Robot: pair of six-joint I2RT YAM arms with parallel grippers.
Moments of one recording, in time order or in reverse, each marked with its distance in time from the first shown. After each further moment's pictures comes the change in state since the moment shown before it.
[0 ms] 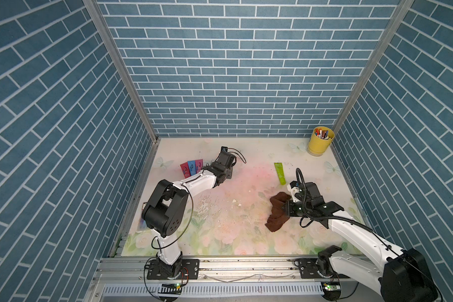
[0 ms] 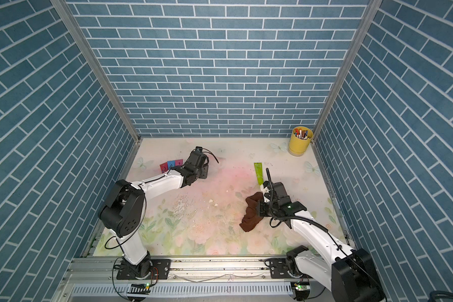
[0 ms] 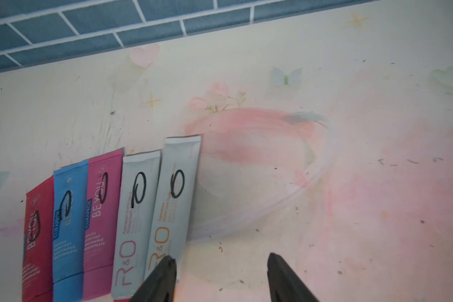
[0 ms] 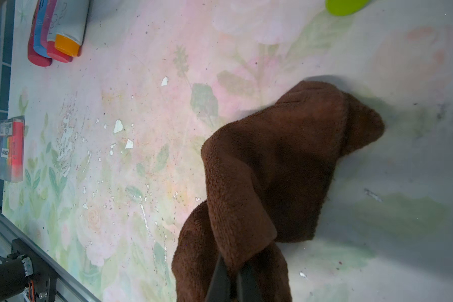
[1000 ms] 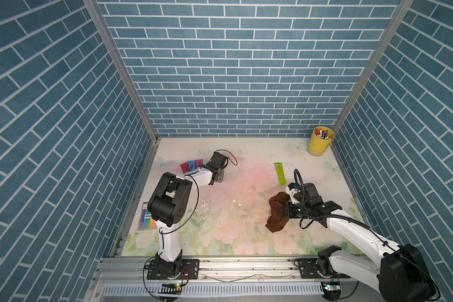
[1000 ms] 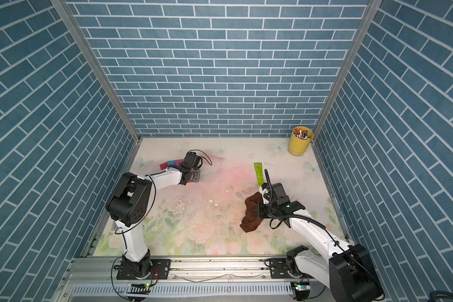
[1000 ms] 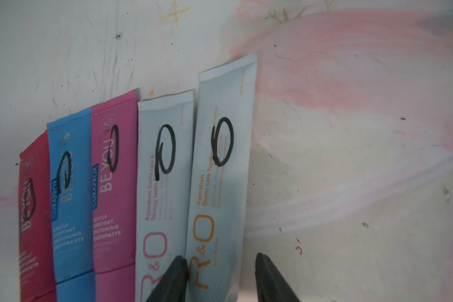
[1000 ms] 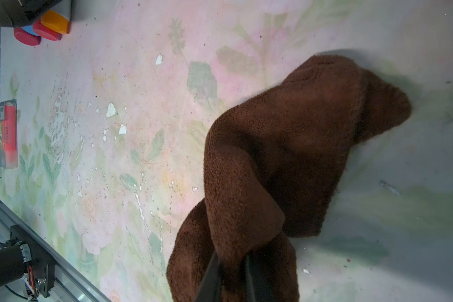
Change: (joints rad) left arm 0.100 0.110 0.008 -0.075 0.032 0.033; right arm -0.005 0.024 -0.003 -0.007 -0.026 -0.024
